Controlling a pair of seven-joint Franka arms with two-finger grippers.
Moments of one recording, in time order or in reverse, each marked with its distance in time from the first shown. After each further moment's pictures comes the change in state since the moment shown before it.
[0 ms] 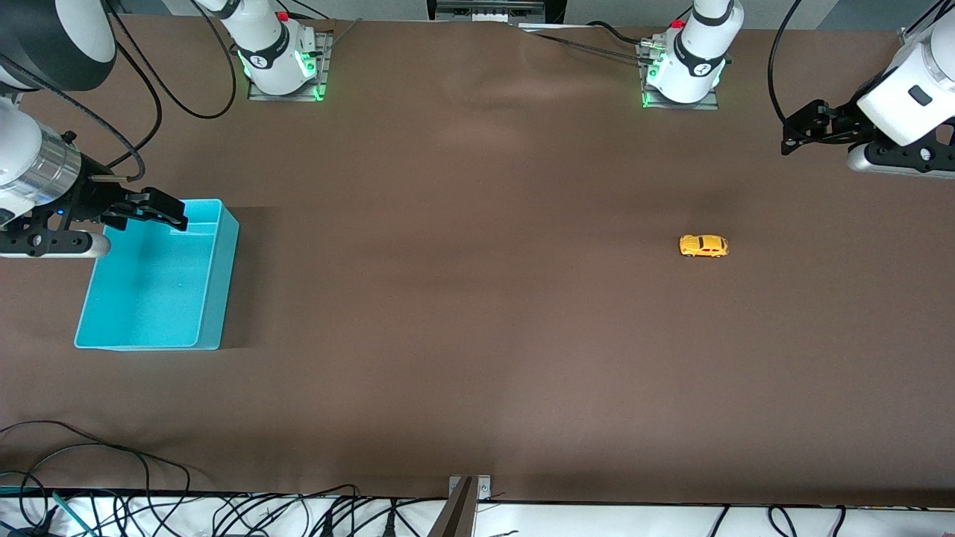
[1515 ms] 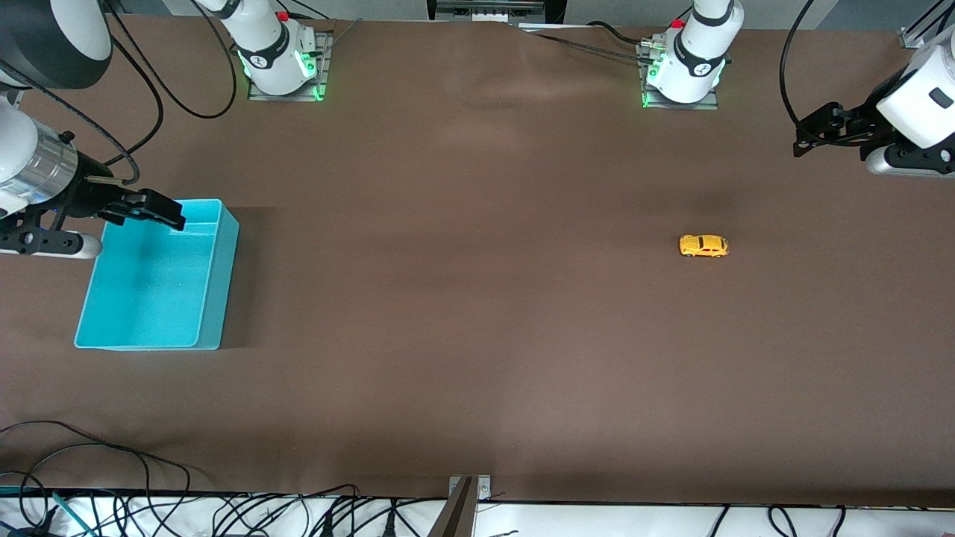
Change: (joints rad) left arm 0.025 0.000 0.013 0.000 0.000 0.000 0.000; right arm -0.004 0.000 -0.007 0.012 -0.001 -0.018 0.077
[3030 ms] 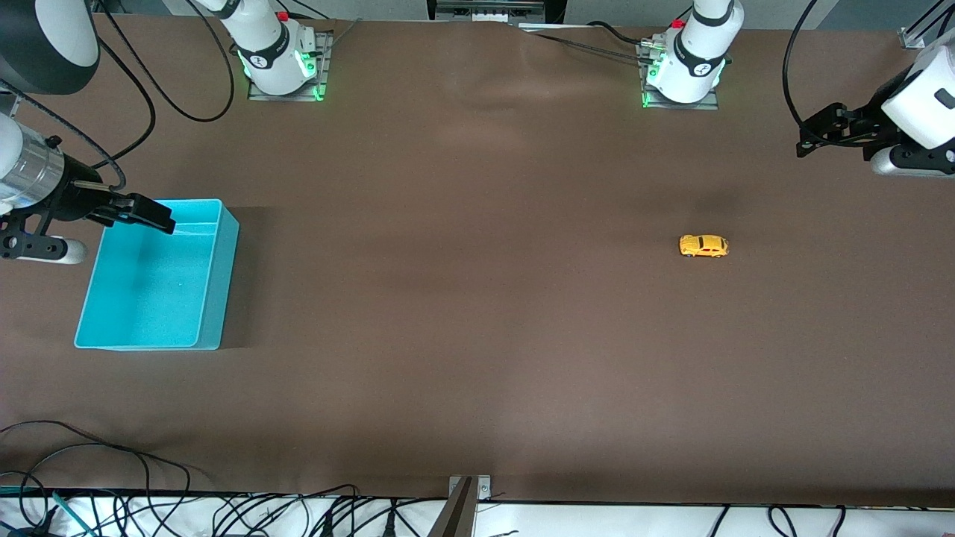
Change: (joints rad) left arm 0.002 0.000 0.000 0.000 0.000 0.000 0.000; right arm -0.001 0.022 -0.015 0.031 -0.001 -0.023 0.008
